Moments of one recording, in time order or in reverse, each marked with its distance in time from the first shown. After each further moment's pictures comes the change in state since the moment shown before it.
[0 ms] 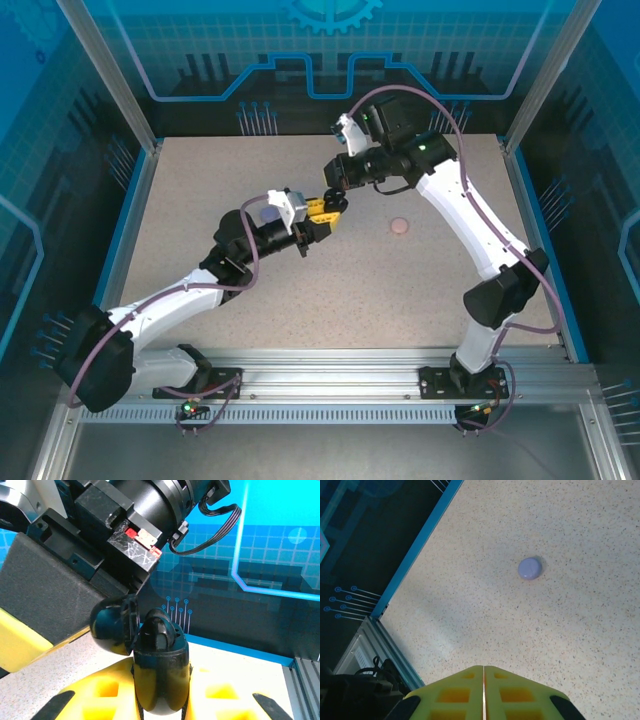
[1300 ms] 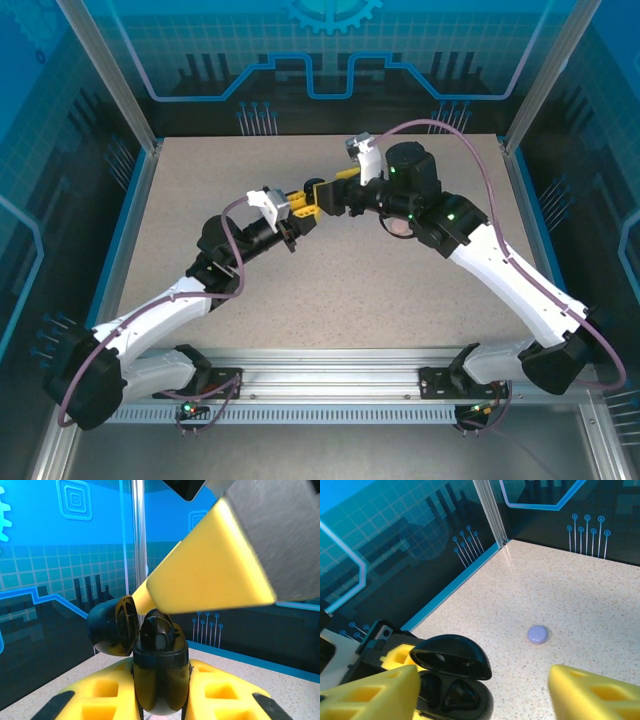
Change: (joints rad) left arm 0.041 -0.104 -0.045 0.003 -0.097 0.029; right arm 0.150 -0.443 -0.550 0.572 0.227 0.050
